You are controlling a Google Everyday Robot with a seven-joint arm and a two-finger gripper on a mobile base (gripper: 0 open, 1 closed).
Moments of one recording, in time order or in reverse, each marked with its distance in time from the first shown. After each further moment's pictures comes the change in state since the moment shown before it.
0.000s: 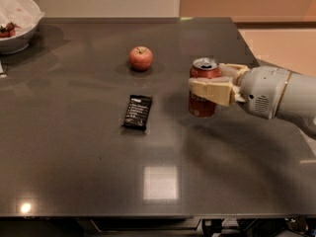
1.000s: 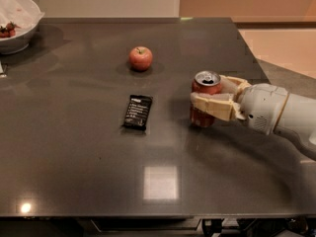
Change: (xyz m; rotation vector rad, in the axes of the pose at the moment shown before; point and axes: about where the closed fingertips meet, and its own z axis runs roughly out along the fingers) arm 0.031 -0.001 -0.005 -0.016 -0.063 -0.082
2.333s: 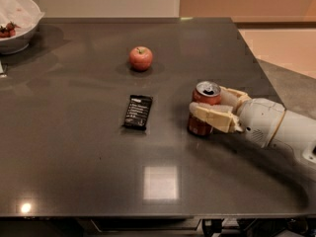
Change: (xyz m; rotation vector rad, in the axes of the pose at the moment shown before) arm 0.025 0.001 -0.004 0.031 -0.065 0.053
